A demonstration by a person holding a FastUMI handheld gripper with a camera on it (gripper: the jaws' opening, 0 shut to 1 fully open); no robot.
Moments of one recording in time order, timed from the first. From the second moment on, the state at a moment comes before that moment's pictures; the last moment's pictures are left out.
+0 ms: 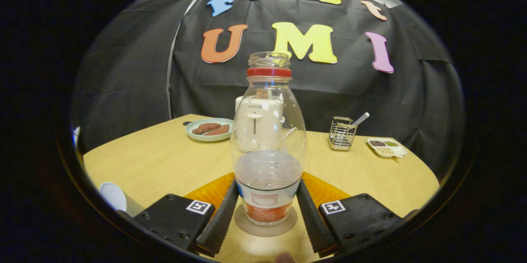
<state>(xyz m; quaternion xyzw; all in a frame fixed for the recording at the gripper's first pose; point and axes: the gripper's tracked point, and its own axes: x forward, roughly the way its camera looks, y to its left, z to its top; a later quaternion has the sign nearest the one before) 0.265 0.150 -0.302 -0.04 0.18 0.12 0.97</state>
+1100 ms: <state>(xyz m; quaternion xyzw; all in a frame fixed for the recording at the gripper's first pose) 0.163 0.103 -0.194 0.04 0.12 0.10 0.99</state>
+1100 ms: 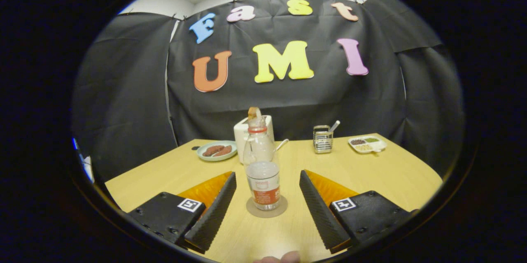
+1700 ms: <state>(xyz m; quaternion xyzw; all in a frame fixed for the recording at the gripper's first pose) 0.014 0.048 -0.010 0.01 -0.07 0.04 1.00</state>
